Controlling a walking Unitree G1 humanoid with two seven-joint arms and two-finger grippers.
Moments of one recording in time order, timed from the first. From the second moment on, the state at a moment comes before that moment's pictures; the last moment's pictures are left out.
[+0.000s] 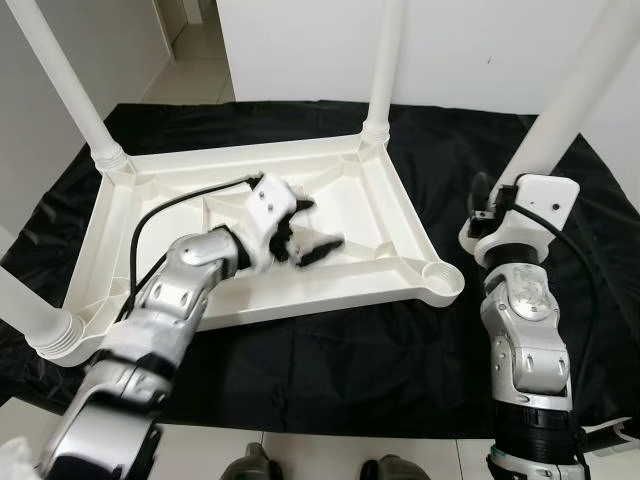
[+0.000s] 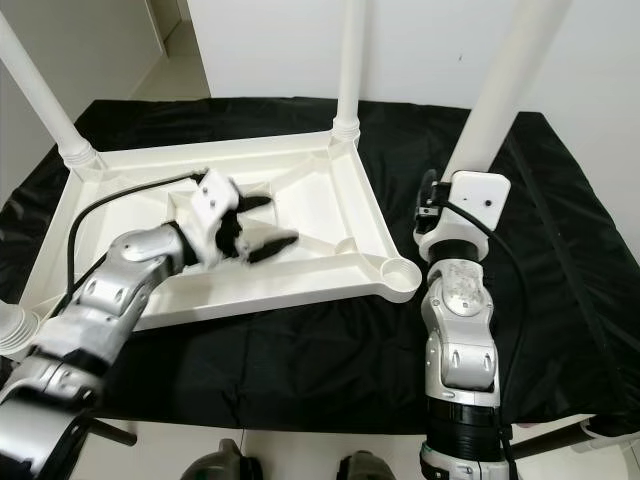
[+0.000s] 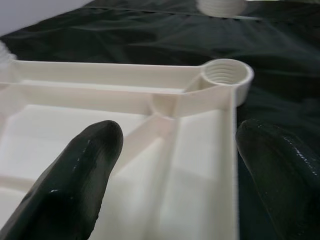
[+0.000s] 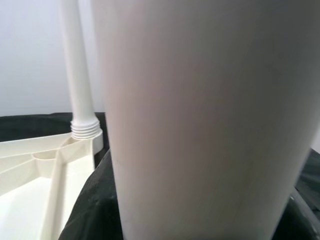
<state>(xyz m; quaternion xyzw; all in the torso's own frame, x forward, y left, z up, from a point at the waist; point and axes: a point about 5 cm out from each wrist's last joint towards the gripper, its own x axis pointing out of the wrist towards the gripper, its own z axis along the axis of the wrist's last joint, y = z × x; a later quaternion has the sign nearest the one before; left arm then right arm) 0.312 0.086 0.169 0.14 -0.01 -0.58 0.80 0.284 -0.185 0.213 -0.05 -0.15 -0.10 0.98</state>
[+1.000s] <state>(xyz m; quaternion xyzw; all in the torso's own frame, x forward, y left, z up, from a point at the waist) 0.269 0.029 0.184 0.02 -0.02 -0.62 0.78 0.285 -0.183 0.200 -0.06 -0.15 -0.07 0.98</state>
